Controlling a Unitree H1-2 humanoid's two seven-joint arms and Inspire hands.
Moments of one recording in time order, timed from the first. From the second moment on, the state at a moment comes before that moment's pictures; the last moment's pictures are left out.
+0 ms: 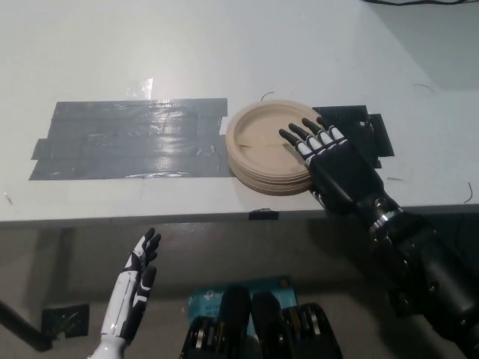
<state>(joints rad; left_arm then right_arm) -0.03 0.09 -0.04 0.23 0.20 -0.42 0.04 -0.61 -0.31 0.52 0.45 -1.01 -0.15 -0.22</state>
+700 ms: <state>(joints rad) -0.04 0.09 -0.04 0.23 0.20 -0.42 0.04 -0.81 -0.25 0.58 0.88 -1.05 -0.21 -0.53</state>
